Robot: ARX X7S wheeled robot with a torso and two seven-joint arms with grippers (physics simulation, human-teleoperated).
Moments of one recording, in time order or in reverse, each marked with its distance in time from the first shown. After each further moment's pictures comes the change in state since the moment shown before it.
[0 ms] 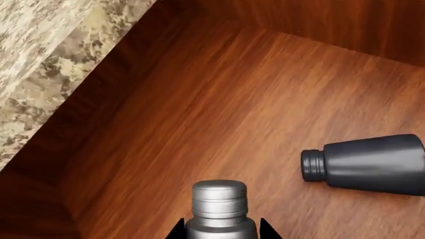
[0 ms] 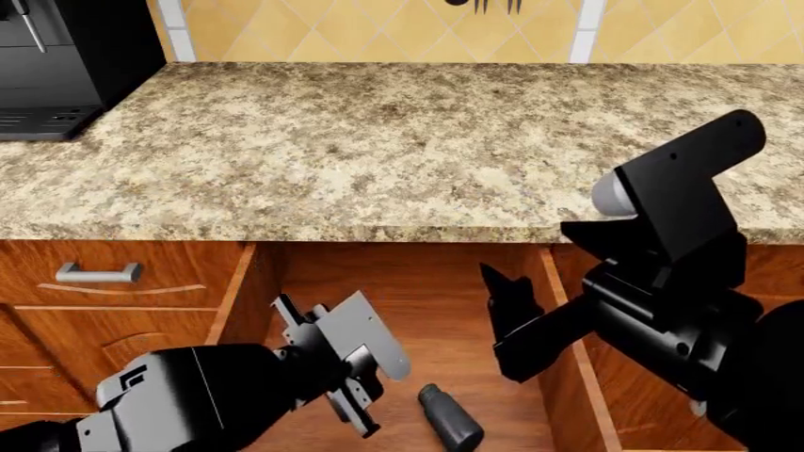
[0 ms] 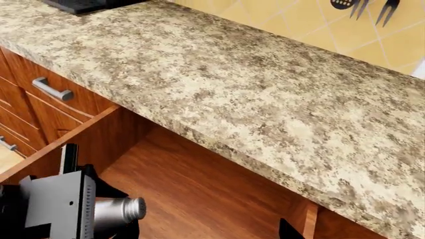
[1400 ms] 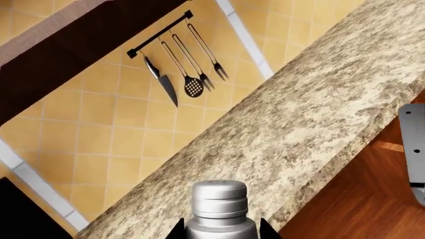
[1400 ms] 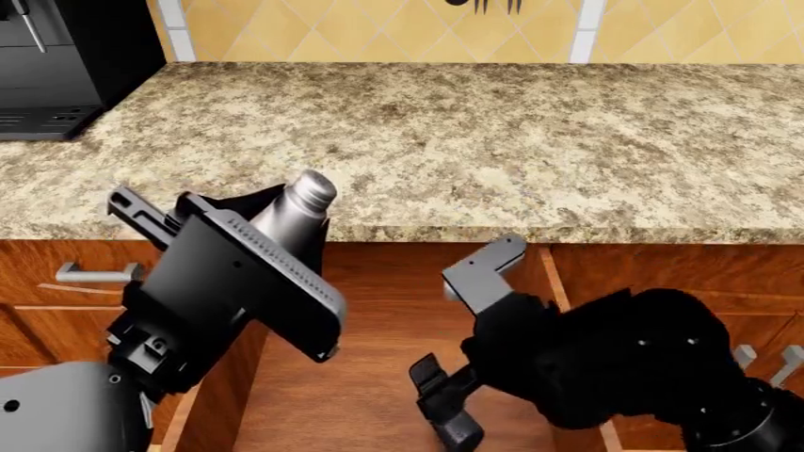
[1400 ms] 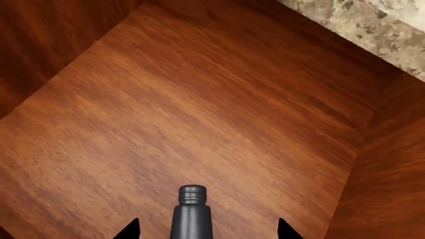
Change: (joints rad) left arm -0.068 -0.289 -0.447 0.681 -0.293 -0.084 -0.462; right arm -0.167 -0.361 -0.298 0.457 -0.633 0.169 -0.371
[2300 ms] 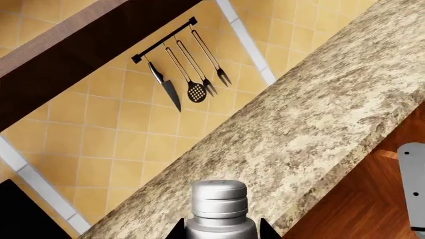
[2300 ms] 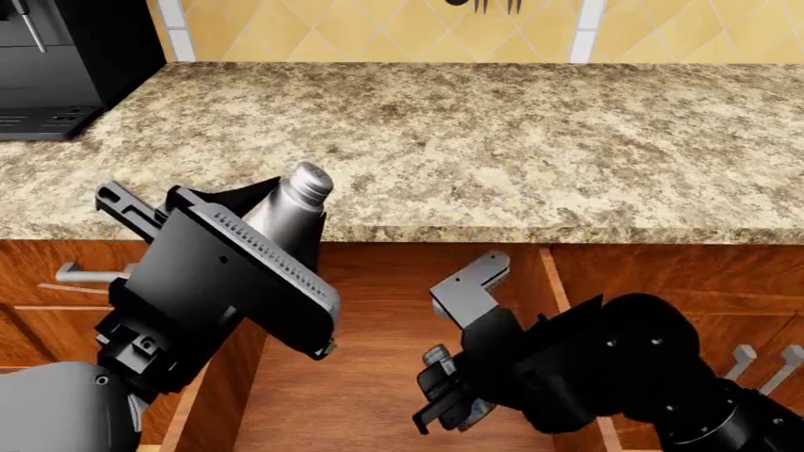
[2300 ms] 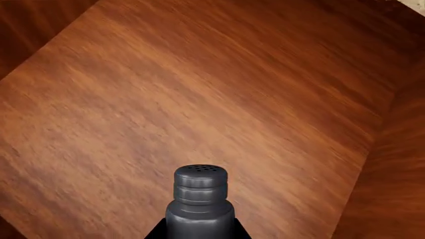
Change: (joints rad) left arm -0.008 -0.003 -0.041 0.016 -0.044 -0.010 -0.016; right arm -0.012 -0.051 -0.033 0.071 -0.053 0.040 -0.023
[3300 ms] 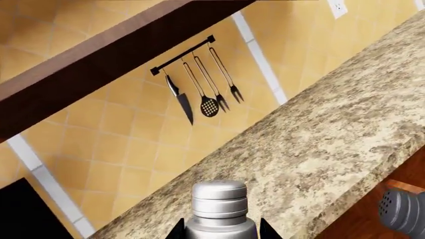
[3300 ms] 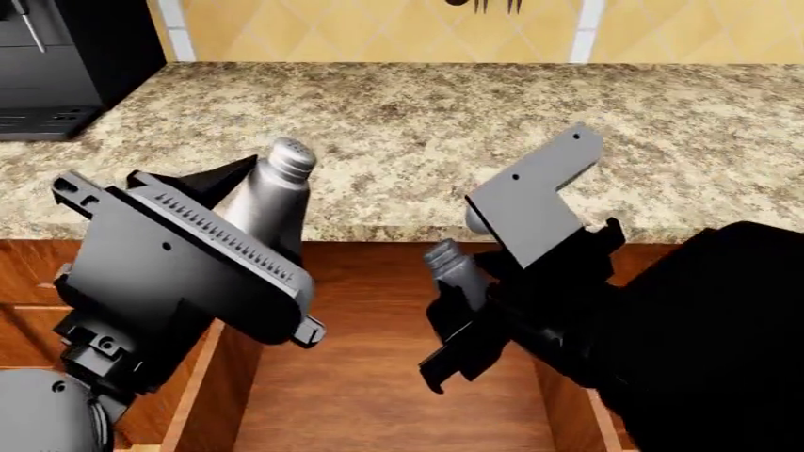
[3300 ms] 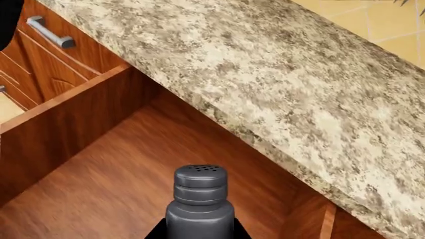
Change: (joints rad) left arm 0.013 -0.023 -0.109 0.032 -0.096 0.031 -0.056; right arm 0.262 0.094 0.176 -0.342 0.807 -0.010 0.753
